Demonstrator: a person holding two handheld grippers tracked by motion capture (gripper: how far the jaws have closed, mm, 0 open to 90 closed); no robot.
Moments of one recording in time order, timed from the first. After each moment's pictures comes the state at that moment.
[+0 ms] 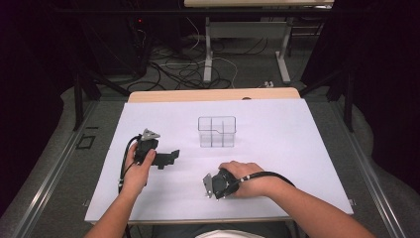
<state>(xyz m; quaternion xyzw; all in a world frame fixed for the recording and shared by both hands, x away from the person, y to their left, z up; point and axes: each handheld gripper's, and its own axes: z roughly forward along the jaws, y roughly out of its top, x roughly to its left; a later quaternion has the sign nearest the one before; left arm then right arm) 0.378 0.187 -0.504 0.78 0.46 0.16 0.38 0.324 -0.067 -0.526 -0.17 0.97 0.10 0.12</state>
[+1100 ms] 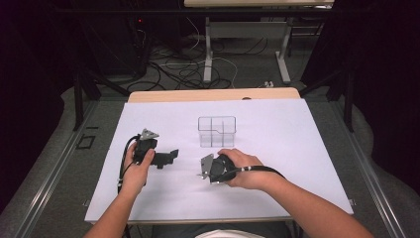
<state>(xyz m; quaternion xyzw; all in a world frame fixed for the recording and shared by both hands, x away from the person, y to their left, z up) 0.379 0.190 -0.505 0.78 0.47 0.16 0.39 0.345 -0.065 -0.493 -0.06 0.97 0.19 0.16</state>
